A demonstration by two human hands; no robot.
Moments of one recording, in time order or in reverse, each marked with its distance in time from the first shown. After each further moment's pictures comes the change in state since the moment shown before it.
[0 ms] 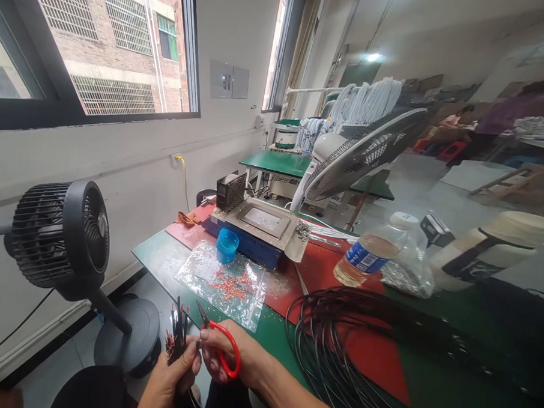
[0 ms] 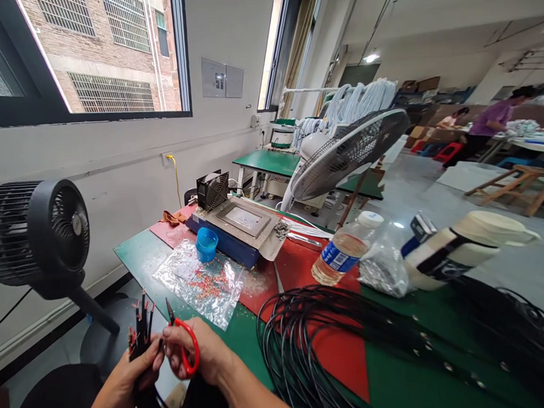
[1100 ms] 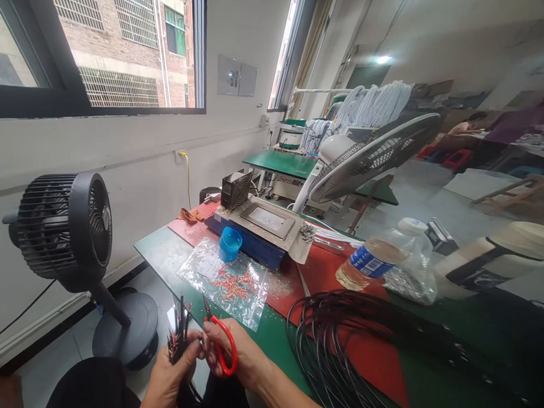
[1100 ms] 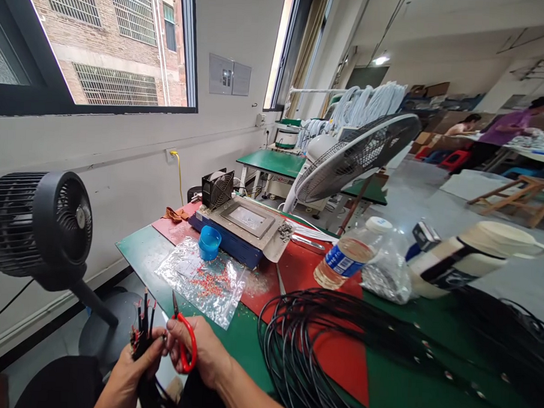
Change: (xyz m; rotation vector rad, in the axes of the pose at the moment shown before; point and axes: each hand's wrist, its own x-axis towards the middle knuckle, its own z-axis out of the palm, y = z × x) left_hand -0.013 0.010 0.020 -0.032 0.204 0.124; right_hand 0.003 0.007 0.006 0.027 0.127 -0.045
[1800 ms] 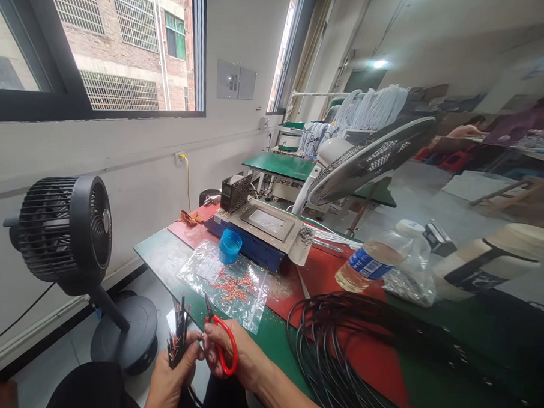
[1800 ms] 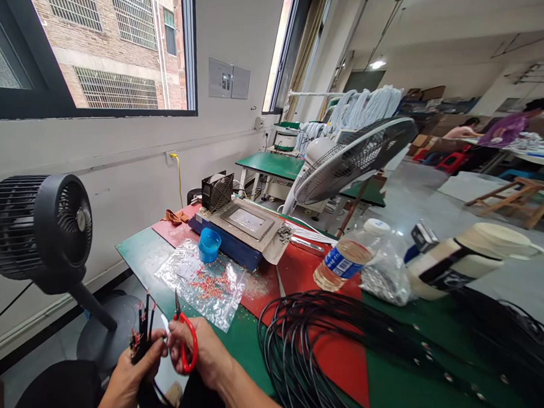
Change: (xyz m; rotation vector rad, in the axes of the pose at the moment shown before) left_hand 0.007 -0.014 -0.007 0.031 0.058 0.027; right_hand 0.001 -0.001 -0.002 0.033 0.004 0.009
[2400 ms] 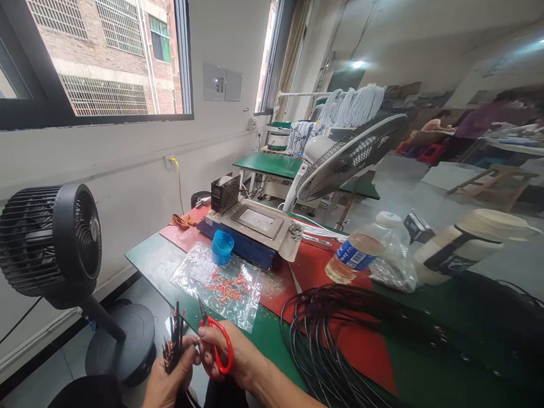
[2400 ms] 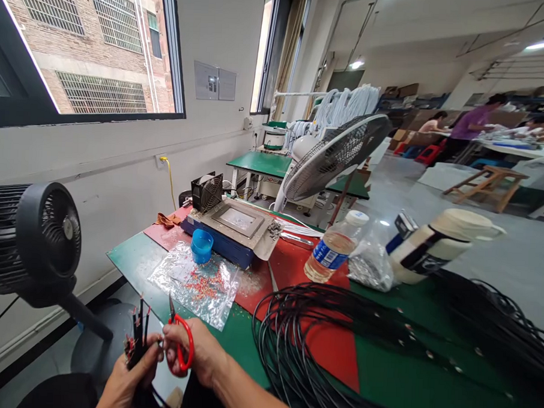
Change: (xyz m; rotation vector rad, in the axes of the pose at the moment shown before) left_hand 0.001 0.002 0.003 -0.126 0.009 -0.058; right_hand 0.001 -0.002 0.000 -0.010 0.034 0.042
